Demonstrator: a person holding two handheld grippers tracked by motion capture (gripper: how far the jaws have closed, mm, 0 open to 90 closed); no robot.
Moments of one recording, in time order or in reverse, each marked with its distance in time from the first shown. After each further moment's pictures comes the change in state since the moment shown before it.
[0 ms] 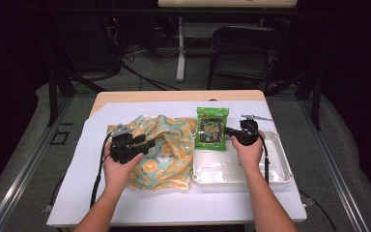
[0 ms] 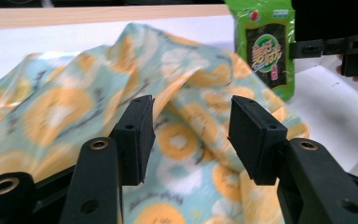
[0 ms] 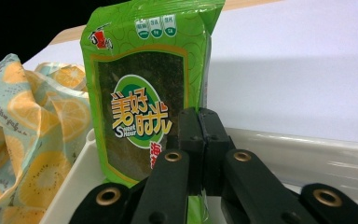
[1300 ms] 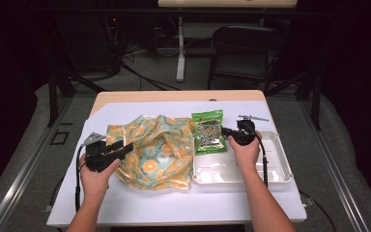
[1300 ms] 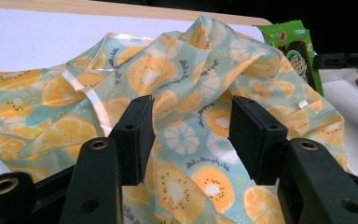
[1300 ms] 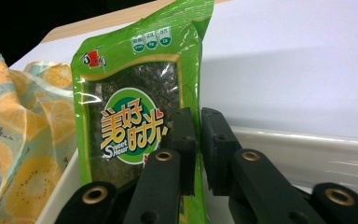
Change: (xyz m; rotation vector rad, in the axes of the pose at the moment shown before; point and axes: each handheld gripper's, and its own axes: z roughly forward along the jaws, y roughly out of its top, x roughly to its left) left arm 0.039 -0.023 -0.037 -0.055 0.053 -0.091; right arm 0.003 -0.003 0.011 0.007 -0.026 0.016
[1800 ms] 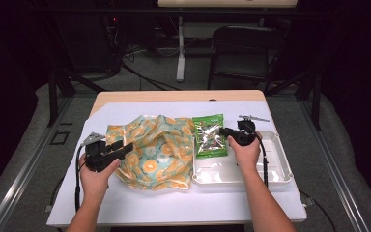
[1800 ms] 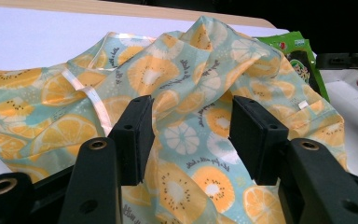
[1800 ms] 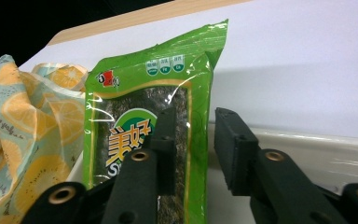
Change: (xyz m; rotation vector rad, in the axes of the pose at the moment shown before) left arm 0.002 0.000 0.000 0.006 -0.002 -0.012; right arm 0.001 0.000 -0.003 -0.007 0.013 -0.006
